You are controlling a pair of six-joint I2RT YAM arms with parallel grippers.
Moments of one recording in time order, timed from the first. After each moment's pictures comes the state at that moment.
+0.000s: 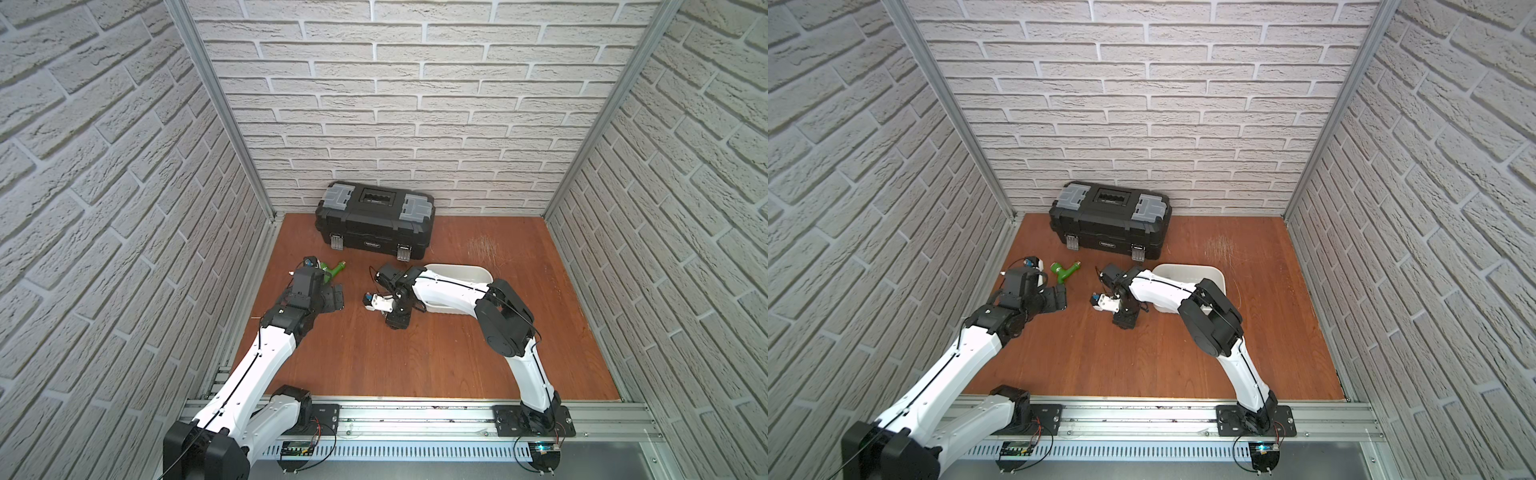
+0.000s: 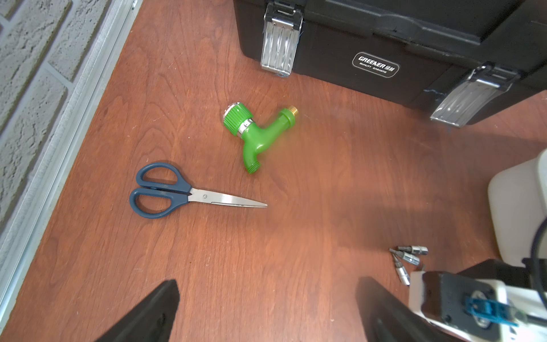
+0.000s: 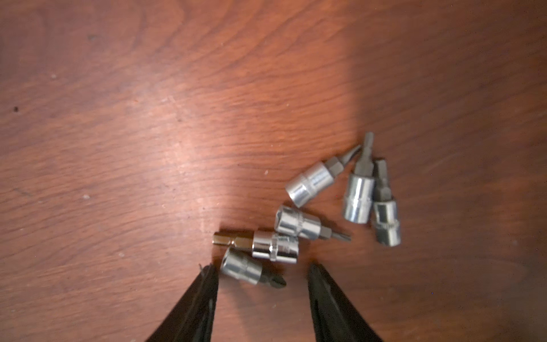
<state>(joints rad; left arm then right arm) -0.26 0.97 0.74 -0.56 -0.19 -0.28 0.81 2.19 1.68 -0.92 -0.08 -0.46</state>
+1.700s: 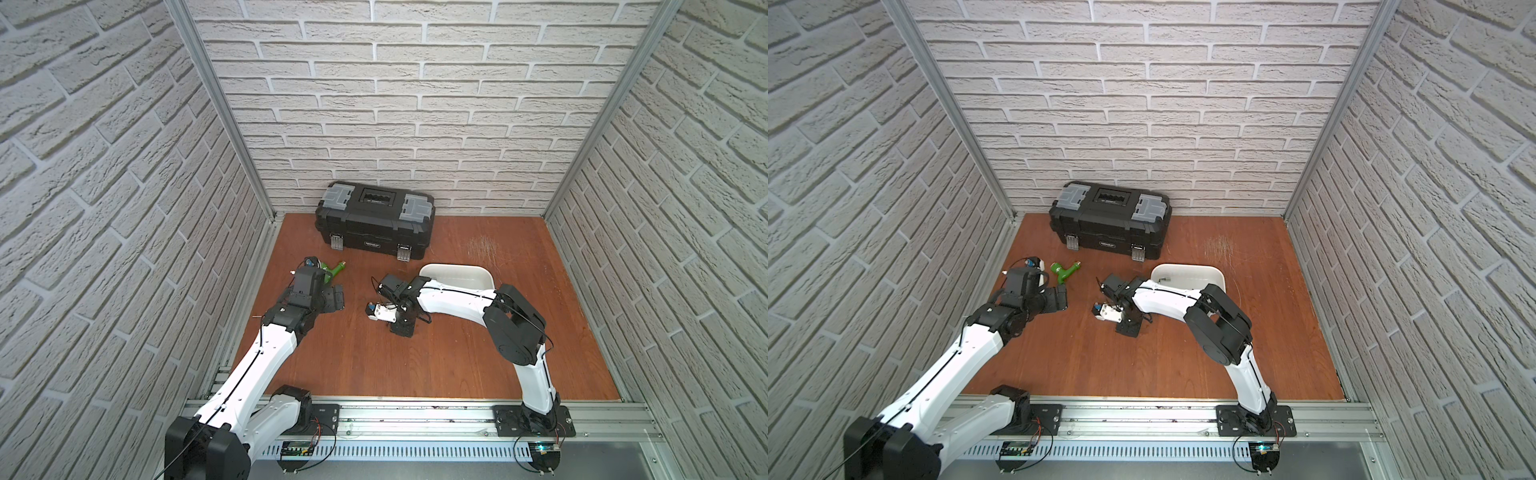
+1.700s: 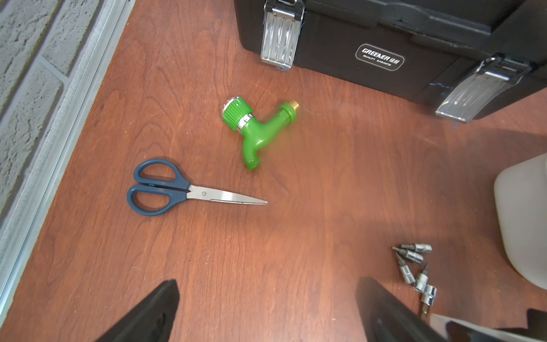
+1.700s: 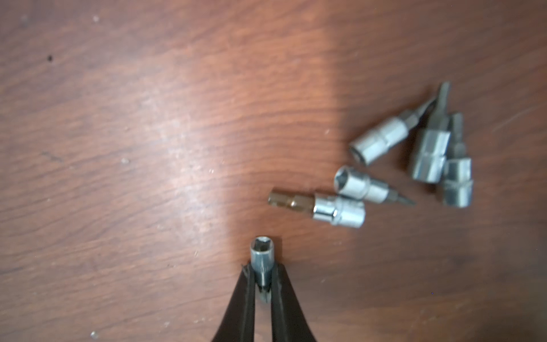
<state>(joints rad) -0.26 1.00 0.74 -0.56 -0.19 -0.28 0.86 2.07 1.49 -0.85 -0.05 -0.41</state>
